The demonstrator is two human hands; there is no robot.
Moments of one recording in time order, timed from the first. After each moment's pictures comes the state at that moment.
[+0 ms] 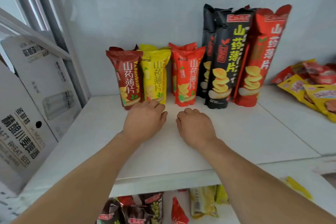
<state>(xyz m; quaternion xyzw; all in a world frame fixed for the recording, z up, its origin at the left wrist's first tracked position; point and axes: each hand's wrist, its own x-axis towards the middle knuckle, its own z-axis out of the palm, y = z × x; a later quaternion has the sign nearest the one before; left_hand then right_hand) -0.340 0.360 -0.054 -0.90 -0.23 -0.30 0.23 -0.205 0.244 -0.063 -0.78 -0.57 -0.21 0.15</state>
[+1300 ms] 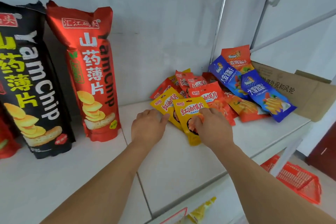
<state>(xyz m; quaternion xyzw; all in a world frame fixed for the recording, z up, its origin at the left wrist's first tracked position) 0.133 0.162 -0.061 -0.92 -0.30 -0.19 -0.14 0.222 -0.008 -0.044 -0.93 -0.27 -0.17 0.19</state>
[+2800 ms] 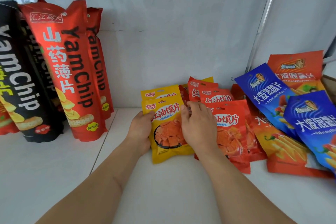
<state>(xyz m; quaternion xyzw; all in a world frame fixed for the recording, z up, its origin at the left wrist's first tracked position) 0.225 0.150 -0.054 -0.42 -0.37 -0.41 -0.72 0.346 0.069 -0.059 -0.79 -0.45 -0.18 0.38</state>
